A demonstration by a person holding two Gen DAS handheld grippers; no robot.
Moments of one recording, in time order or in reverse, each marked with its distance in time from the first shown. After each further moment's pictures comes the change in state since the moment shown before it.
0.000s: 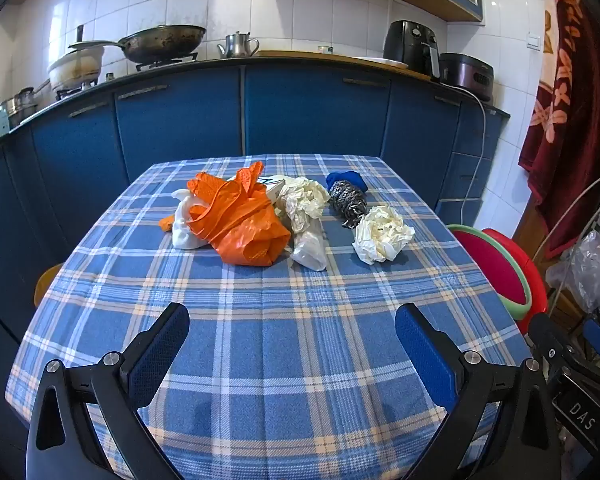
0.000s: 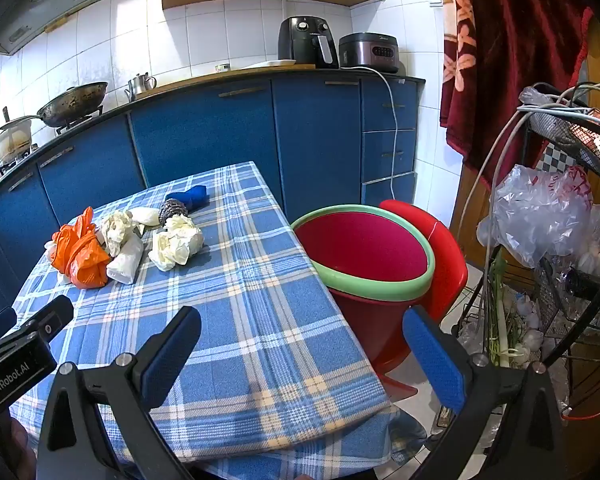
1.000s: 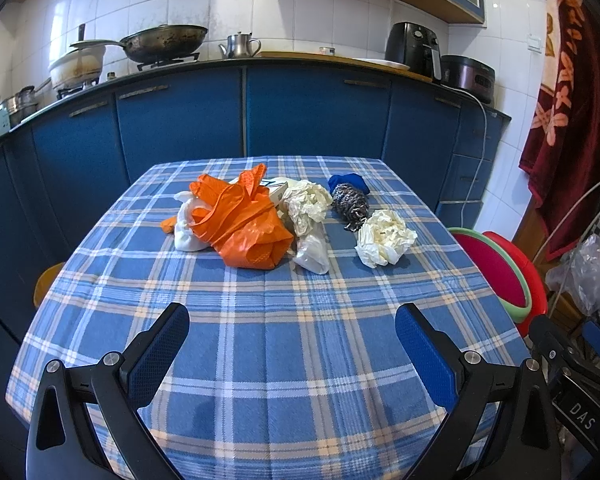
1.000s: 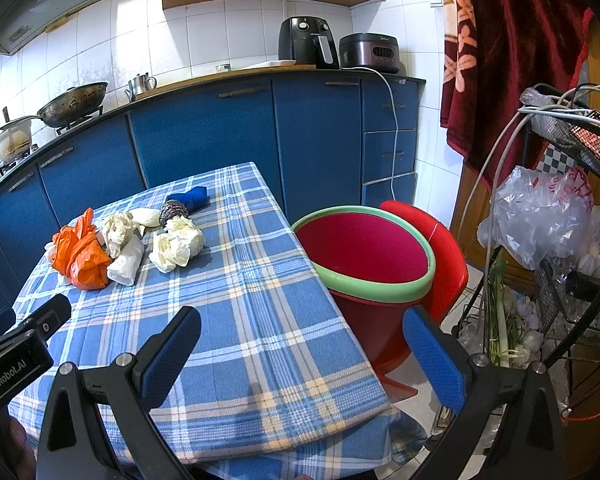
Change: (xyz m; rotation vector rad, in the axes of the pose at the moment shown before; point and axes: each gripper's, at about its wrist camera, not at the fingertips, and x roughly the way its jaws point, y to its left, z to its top) left arm -0.002 0.000 -0.001 -0.005 0.002 0.000; right arm 0.000 0.001 0.001 -0.001 0.001 -0.001
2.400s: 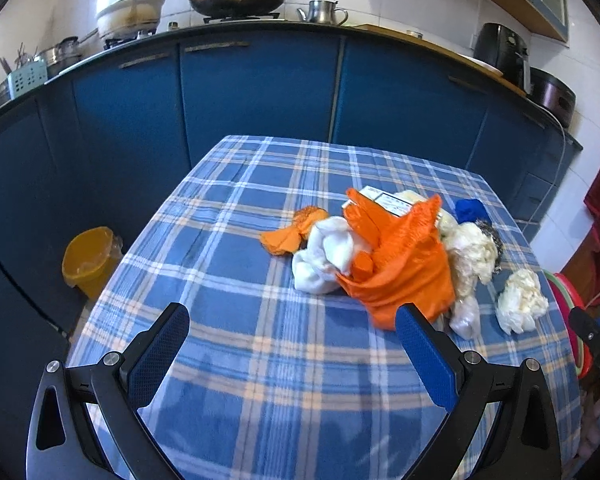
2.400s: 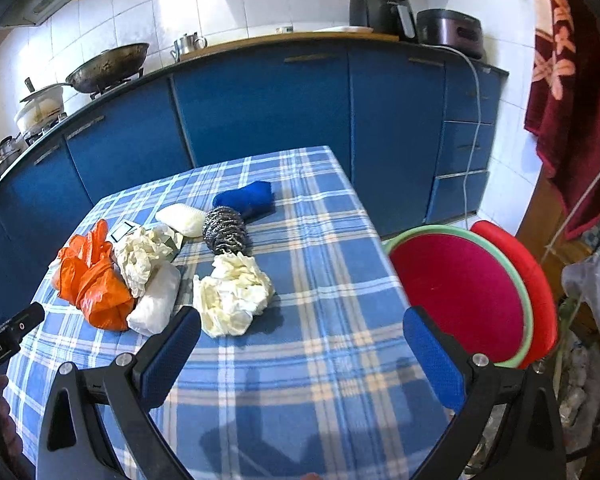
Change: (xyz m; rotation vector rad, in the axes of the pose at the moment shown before) left arm 0.079 0.119 0.054 -0.158 0.116 0.139; right arm 0.103 0.067 0.067 -0.115 0.132 0.190
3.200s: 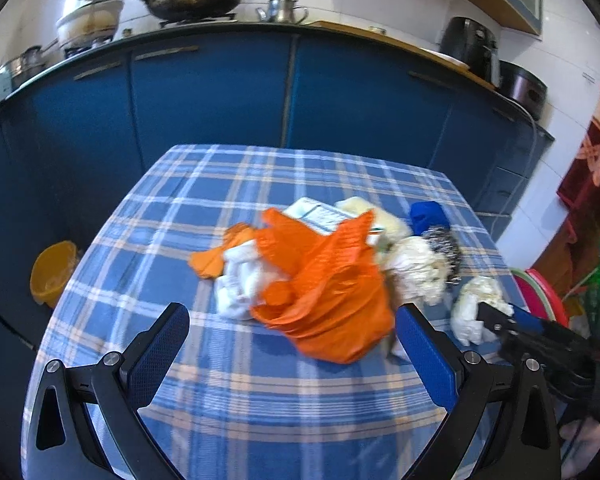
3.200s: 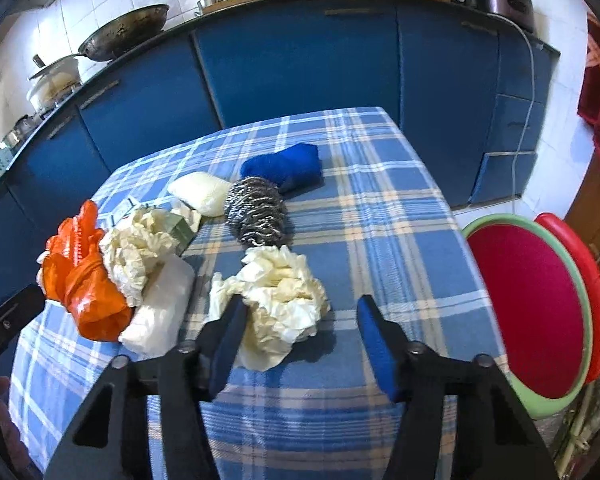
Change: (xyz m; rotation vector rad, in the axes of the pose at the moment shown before) left arm 0.010 -0.047 0.014 0.061 0.006 -0.118; right arm 0.068 0.019 0.012 -0.036 0.132 0.141
